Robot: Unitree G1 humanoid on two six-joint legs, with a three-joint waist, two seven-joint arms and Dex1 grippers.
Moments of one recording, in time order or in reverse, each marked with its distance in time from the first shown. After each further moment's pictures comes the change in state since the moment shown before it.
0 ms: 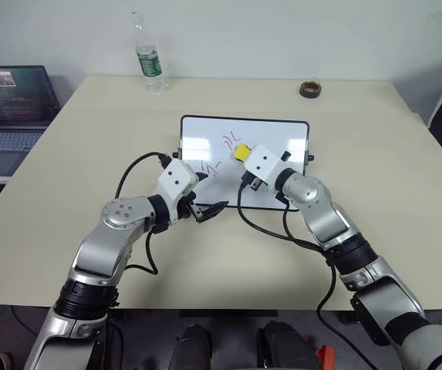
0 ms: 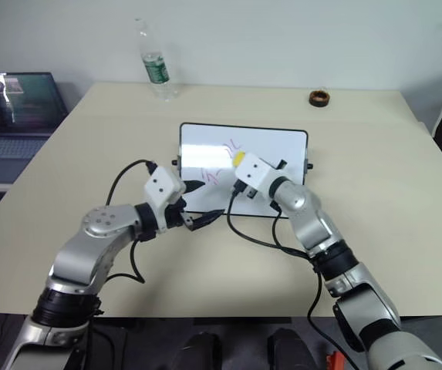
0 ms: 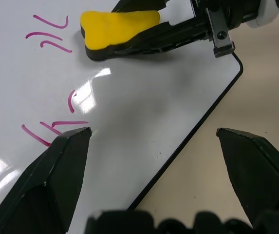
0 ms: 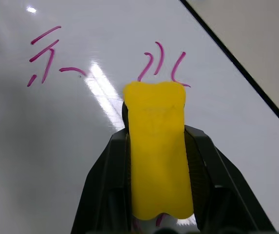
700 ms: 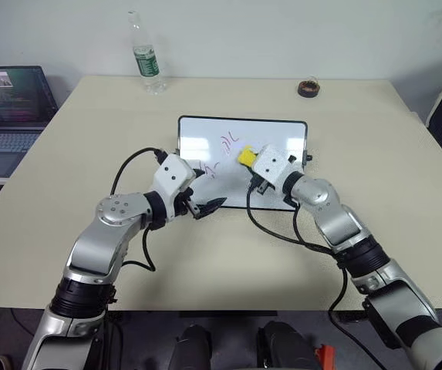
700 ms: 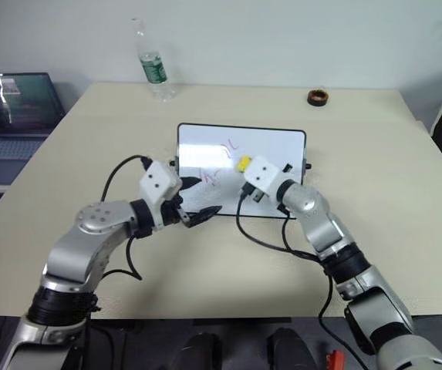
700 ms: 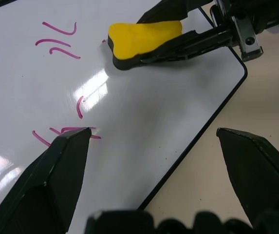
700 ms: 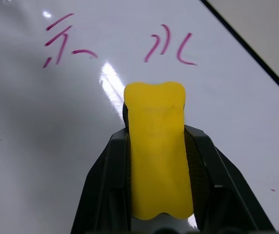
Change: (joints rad) left arm -0.004 0.021 0.023 -0.023 -0.007 0.039 -0.003; right arm 0.032 -0.075 0.070 -0.037 0.078 -0.044 0.066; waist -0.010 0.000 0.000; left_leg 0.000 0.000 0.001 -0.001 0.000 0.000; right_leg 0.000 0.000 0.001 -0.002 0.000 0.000
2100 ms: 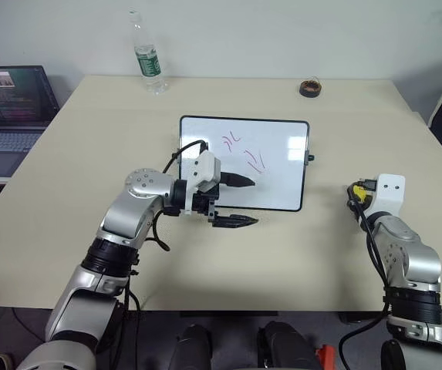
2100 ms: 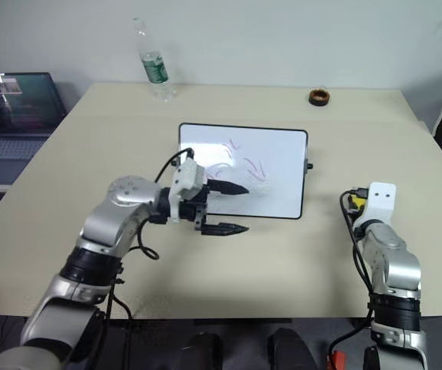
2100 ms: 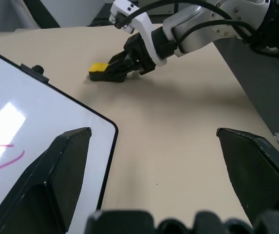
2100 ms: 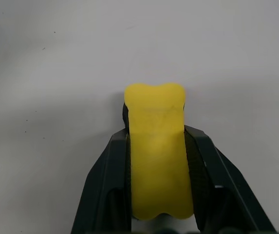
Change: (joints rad) left arm -0.237 -0.078 -0.136 0.317 -0.100 -0.272 -0.510; right arm 0.374 0.024 -0.673 -0.234 0.427 0.508 -0.403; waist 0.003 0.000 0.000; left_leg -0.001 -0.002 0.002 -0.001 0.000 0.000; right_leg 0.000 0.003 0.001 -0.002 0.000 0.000
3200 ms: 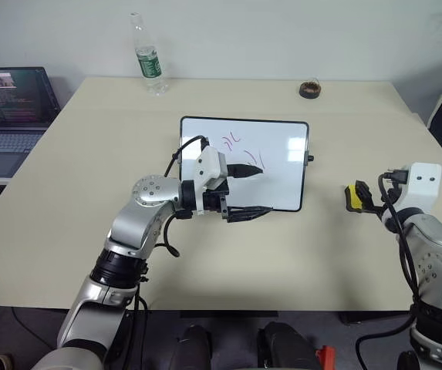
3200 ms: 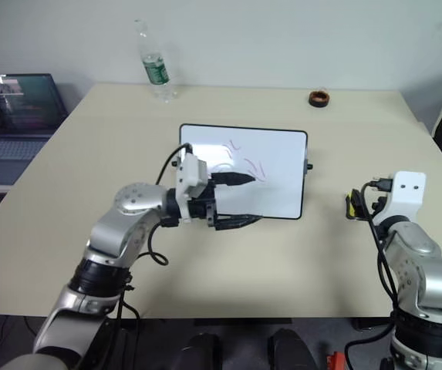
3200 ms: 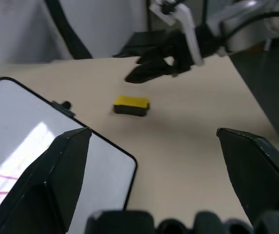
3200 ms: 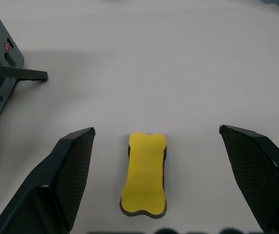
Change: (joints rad) left arm 0.007 -0.071 0.001 -0.076 -0.020 0.010 0.095; right arm 0.047 -0.062 -0.093 -0.325 0.129 0.206 0.034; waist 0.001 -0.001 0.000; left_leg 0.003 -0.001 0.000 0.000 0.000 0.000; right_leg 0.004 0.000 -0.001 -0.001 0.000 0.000
